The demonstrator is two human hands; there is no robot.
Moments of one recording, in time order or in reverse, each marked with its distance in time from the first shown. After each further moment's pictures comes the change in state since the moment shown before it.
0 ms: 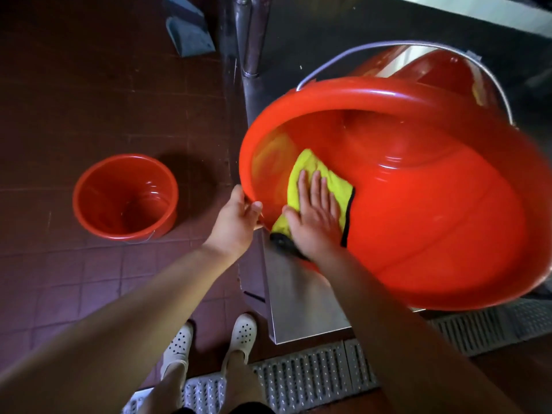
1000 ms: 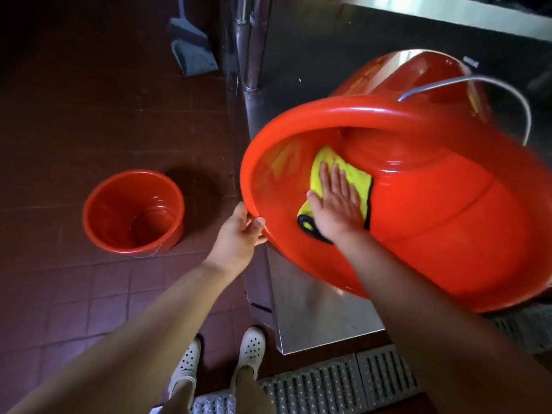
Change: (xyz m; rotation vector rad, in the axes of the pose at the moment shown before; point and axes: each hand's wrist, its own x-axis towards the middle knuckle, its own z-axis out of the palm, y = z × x) left_hand -0.022 0.012 0.000 -0.046 -0.069 -0.050; right_hand 0.047 0.036 -0.010 -0.037 -0.045 0.102
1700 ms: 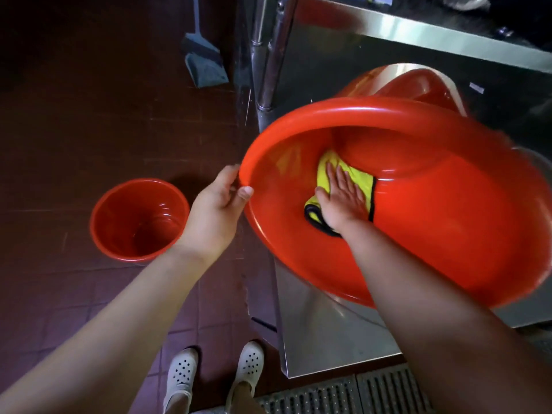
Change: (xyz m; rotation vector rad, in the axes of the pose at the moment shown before) left_hand 0.014 0.067 -0.053 0.354 0.133 0.422; right_hand 0.056 -0.007 -0.011 0.019 -0.050 0.035
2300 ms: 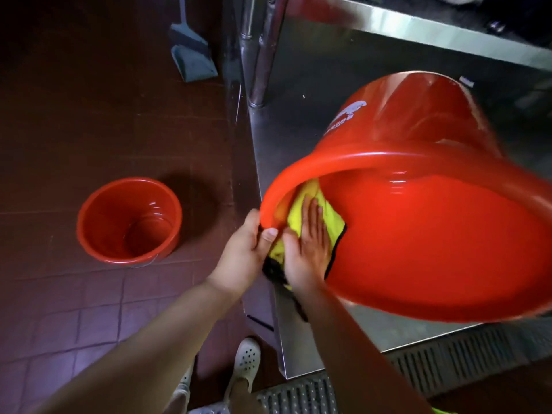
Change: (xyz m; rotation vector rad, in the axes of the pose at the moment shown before) left_hand -0.030 -0.032 0.055 -0.062 -0.137 -0.106; right_hand -0.122 -0.068 0.017 0.395 0.313 -0.036
